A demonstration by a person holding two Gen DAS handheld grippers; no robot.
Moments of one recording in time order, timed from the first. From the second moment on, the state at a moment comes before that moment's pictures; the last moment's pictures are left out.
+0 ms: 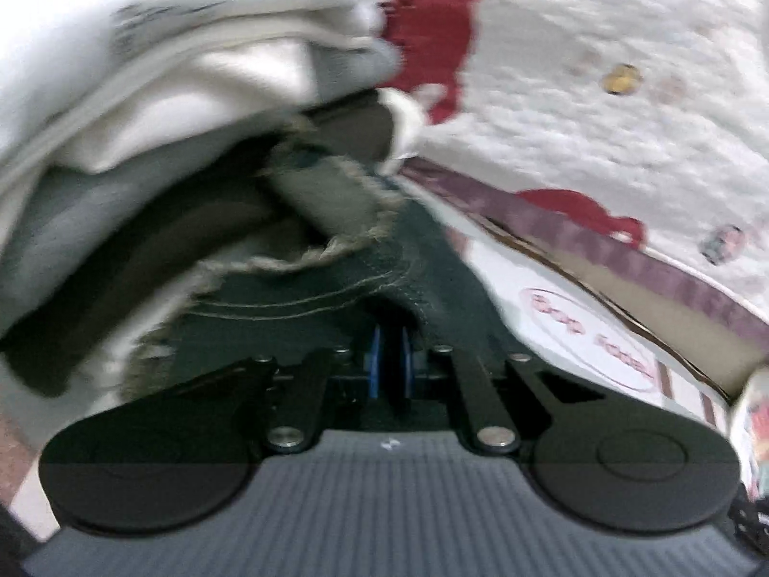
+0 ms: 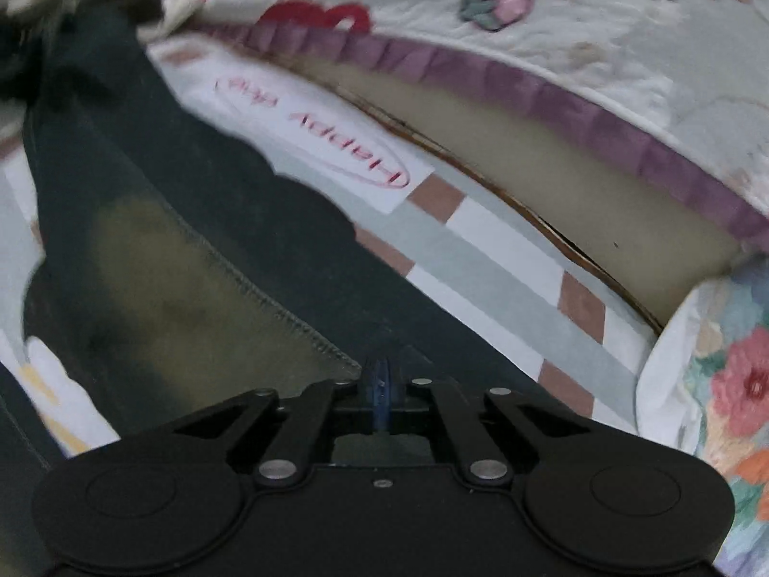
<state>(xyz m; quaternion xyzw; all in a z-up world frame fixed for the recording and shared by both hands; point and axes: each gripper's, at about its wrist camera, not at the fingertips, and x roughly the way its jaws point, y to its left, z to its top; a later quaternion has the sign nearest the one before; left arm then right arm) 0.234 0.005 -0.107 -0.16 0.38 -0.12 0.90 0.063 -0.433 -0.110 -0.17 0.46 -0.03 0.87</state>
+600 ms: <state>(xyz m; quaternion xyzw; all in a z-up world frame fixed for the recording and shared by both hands) 0.269 -0.012 -0.093 -0.06 0.31 -0.16 0.93 0.032 -0.521 -0.122 0.03 0.45 -0.18 0.87</state>
